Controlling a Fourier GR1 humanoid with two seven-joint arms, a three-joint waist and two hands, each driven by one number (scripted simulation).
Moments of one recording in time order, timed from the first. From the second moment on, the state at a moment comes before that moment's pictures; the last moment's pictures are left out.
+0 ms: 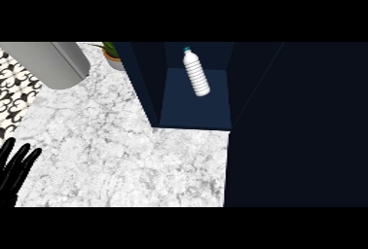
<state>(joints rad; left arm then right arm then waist) 0.39 0.84 -0.28 -1.94 0.87 0.11 -0.62 0.59 -0.52 0.21 -2.37 -0.58 0.67 -0.02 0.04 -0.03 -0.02</state>
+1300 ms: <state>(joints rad) 0.57 0.98 -0.07 -1.91 0.98 -0.12 -0.67 0.01 -0.32 0.59 -2.33 -0.45 0.29 0.40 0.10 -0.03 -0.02</state>
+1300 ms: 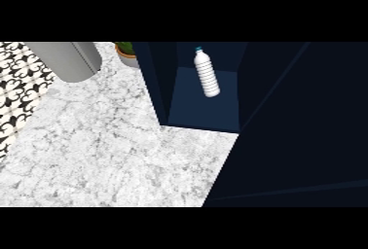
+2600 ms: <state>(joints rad) 0.77 0.99 0.16 -1.81 1.04 -0.38 -0.73 -0.77 -0.01 0.50 -1.75 -0.82 0.06 0.69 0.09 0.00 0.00</state>
